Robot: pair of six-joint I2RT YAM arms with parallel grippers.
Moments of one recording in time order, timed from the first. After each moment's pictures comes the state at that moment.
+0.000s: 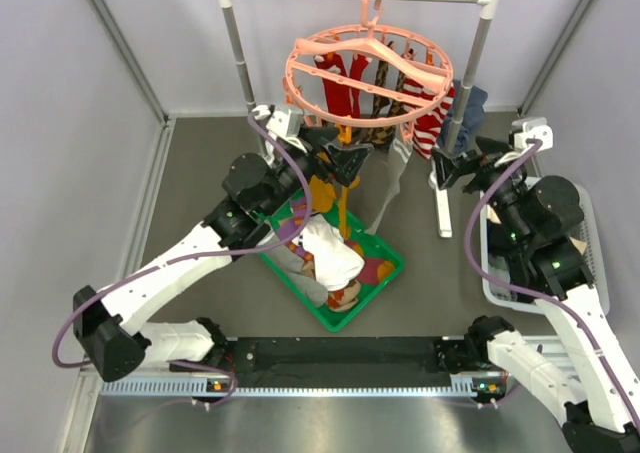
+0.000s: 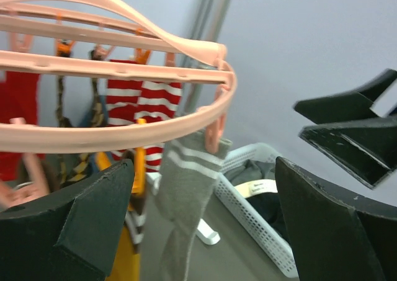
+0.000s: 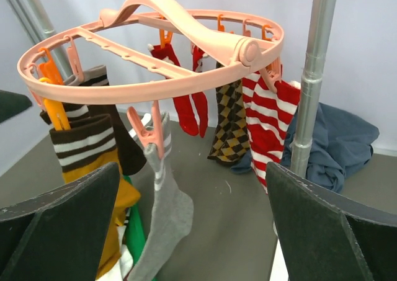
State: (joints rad) left arm -0.79 1.24 1.11 0.41 0.04 -0.36; right arm 0.36 0.74 1.01 -0.12 0.00 0.11
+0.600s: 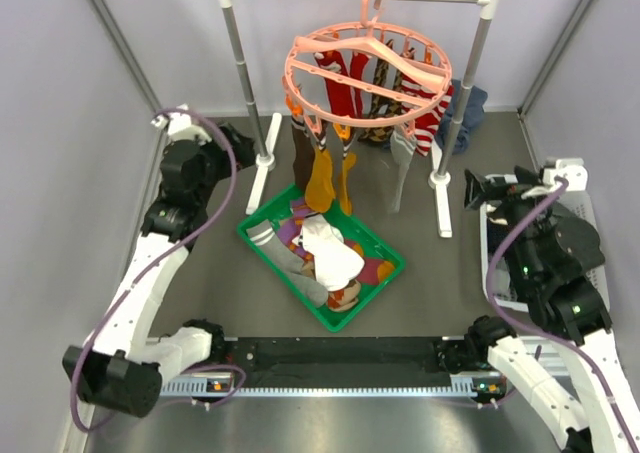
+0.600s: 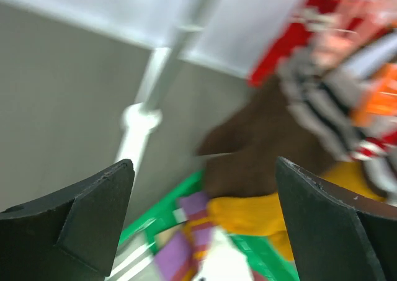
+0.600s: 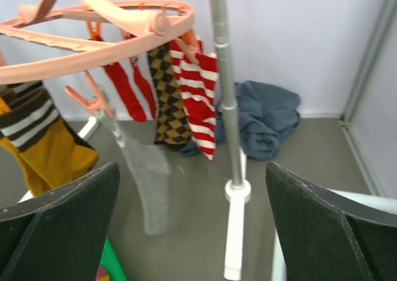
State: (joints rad) left arm -0.26 1.08 1.08 -0.15 -0.10 -0.49; right arm 0.36 0.54 0.94 -0.26 0.23 0.09
